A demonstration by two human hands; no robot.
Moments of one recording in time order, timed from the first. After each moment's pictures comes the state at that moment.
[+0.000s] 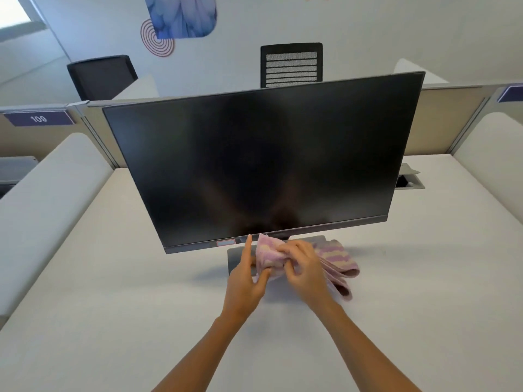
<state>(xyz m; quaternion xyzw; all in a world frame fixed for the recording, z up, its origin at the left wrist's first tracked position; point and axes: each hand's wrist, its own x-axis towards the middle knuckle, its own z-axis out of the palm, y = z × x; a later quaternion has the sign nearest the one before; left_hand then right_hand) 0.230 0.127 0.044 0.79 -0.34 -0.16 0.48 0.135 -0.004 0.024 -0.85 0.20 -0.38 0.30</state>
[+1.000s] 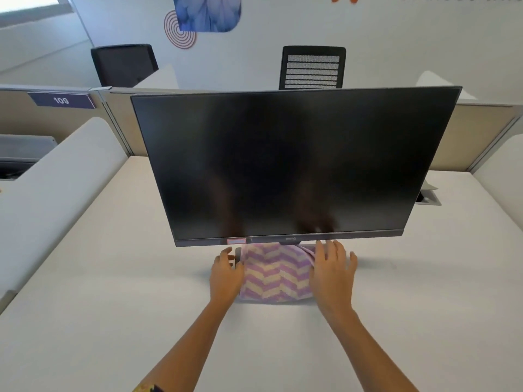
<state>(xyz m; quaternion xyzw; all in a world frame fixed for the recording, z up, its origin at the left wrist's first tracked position) 0.282 0.137 0.020 0.88 -0.10 -0.21 0.42 0.128 -0.016 0.056 -0.91 0.40 -0.09 0.01</state>
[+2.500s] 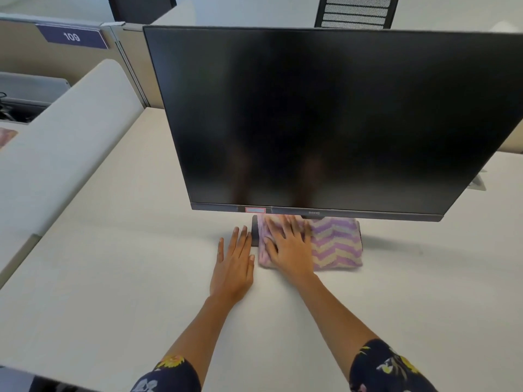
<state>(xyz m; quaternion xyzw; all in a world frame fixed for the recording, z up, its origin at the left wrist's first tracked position) 0.269 0.191 -0.042 0.92 -0.37 -0.03 0.09 0.204 0.024 -0.032 -0.98 0.20 -0.05 0.06</state>
